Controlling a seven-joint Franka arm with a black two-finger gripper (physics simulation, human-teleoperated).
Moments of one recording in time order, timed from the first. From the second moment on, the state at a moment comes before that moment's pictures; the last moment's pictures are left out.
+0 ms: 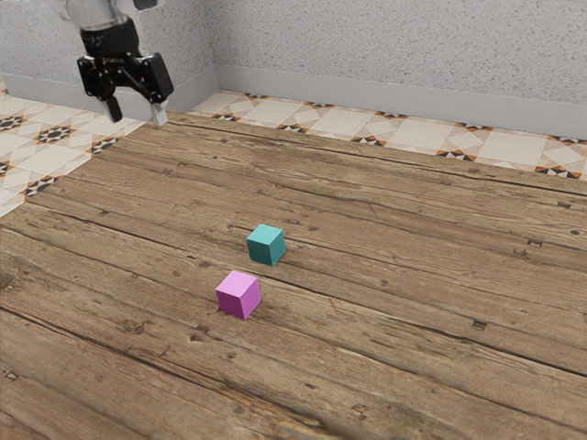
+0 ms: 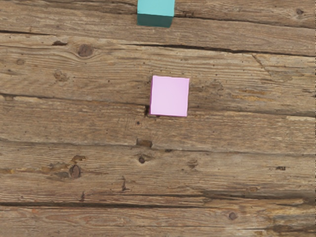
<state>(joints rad) -0.08 -0.01 0.14 -1.42 -0.07 1.41 -0.02</state>
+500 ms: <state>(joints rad) -0.06 0.29 0.10 -1.57 -0.04 1.77 -0.05</state>
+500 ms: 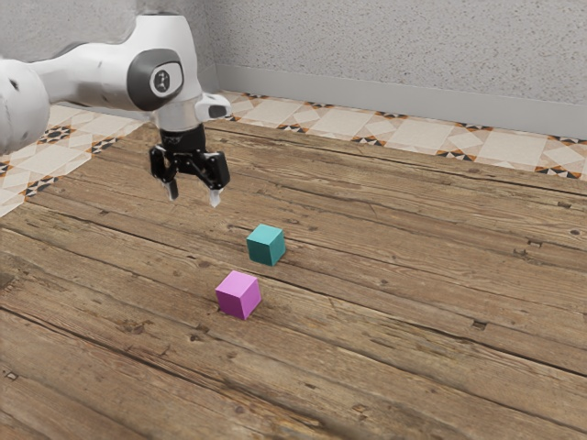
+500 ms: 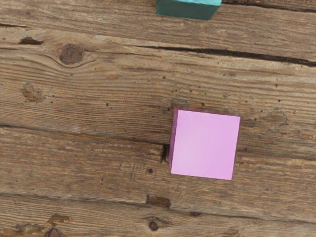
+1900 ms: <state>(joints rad) 0.01 0.84 0.01 -1.25 -0.02 2.20 -0.02</state>
